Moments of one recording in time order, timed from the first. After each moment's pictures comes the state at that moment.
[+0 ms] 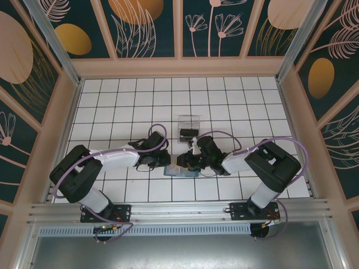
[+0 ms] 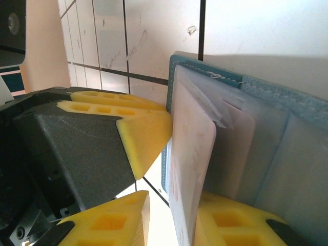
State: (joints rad) left arm -0.76 1.57 0.72 -0.25 0.16 -0.84; right arm 0.79 1.64 0.48 0.52 -0.57 1.08
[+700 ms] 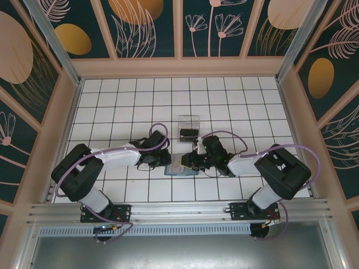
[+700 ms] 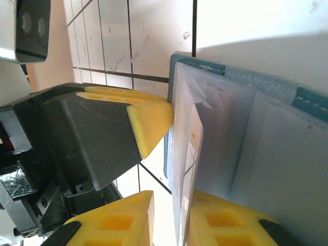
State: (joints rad) left arm -0.76 1.59 0.75 -0.28 0.15 -0.84; right arm 0.75 1.53 0.44 0.46 -0.58 1.07
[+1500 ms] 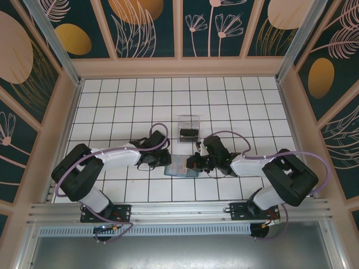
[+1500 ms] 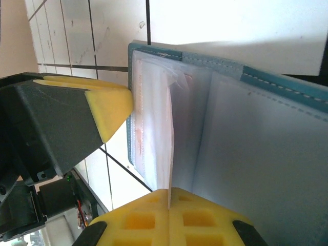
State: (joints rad) left arm -0.76 1.59 0.75 -0.28 0.15 -0.83; right arm 0.75 1.44 0.45 0.21 -0.52 0.97
